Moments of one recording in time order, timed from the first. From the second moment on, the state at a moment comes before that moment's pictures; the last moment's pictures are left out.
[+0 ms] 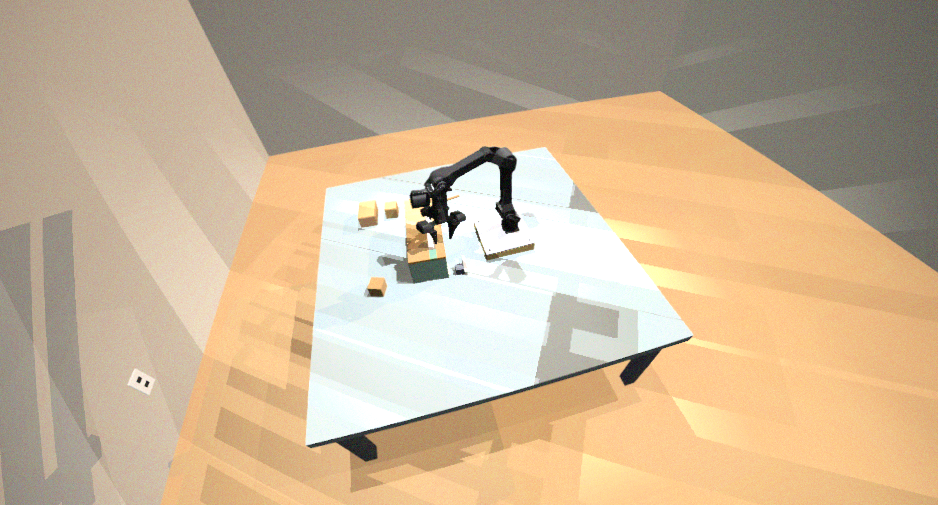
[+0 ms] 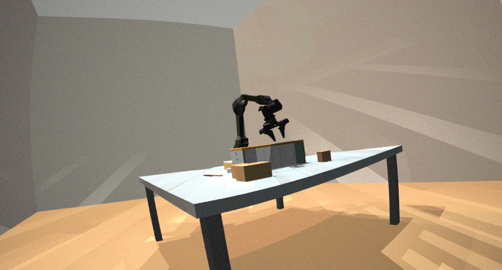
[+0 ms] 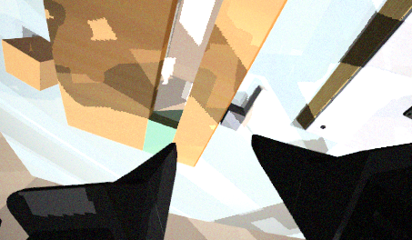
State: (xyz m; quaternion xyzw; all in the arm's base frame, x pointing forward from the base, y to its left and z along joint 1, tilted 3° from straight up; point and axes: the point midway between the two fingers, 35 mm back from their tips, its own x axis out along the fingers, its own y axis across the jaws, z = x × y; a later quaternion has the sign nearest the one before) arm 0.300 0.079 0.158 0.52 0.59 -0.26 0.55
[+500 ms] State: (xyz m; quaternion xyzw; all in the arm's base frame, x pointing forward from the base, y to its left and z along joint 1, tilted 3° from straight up) arm 0.295 0.096 0.165 0.23 0.63 -0.02 0.74
